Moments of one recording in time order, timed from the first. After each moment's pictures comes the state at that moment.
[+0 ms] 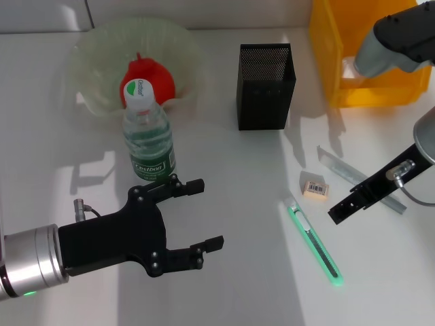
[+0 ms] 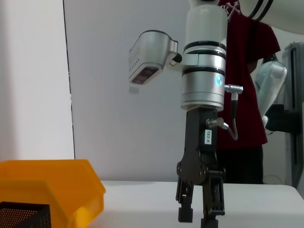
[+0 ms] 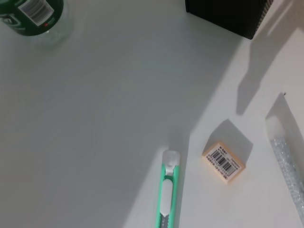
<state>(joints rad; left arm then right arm) -0.26 -2.06 1.33 0.51 1.34 1.59 -0.73 0.54 2.09 -1.46 -1.55 -2.63 -1.80 2.94</state>
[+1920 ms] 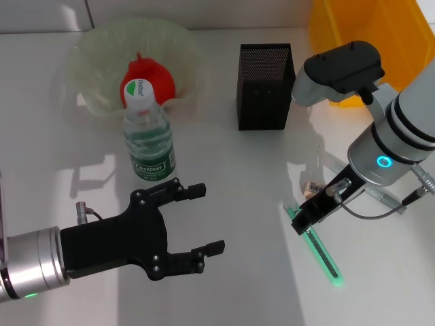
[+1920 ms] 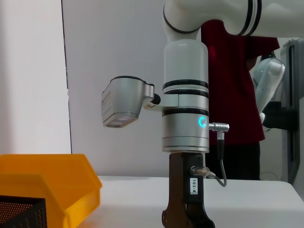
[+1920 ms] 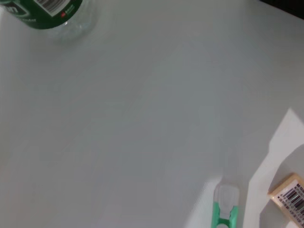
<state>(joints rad) -0.26 -2.06 1.33 0.50 1.35 1.59 -0.74 0.66 2.09 -1.61 -1.19 -2.53 -1.53 2.96</state>
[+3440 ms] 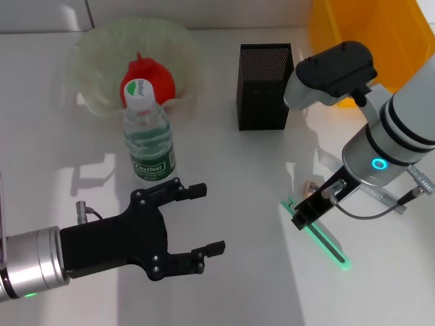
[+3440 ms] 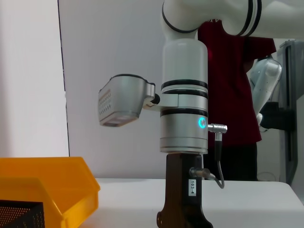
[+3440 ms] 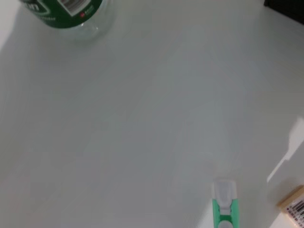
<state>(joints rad) -0.26 -2.06 1.33 0.50 1.35 1.59 -0.73 0.65 2.09 -1.66 -1.23 -2.52 -1.52 2.95</state>
